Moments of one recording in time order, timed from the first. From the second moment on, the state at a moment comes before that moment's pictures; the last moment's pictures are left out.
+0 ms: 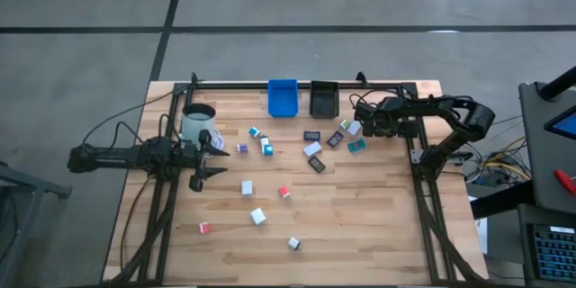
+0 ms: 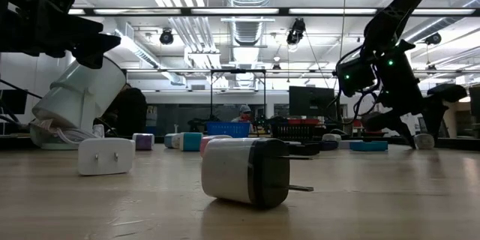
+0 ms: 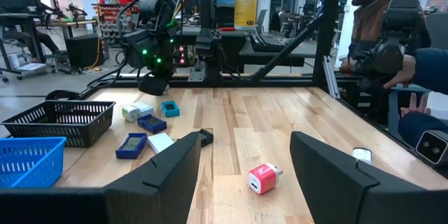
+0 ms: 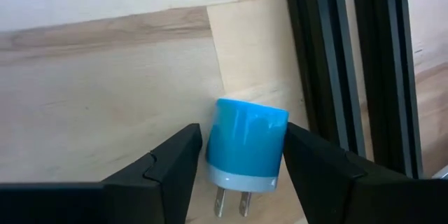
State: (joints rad) left arm -0.03 0.04 0.01 0.01 0.04 0.00; right arm -0.65 1.58 0.70 -0.92 0.43 1.20
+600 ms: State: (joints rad) left arm -0.03 0.04 0.01 0.01 0.04 0.00; right arm -0.65 1.58 0.70 -0.91 0.45 1.13
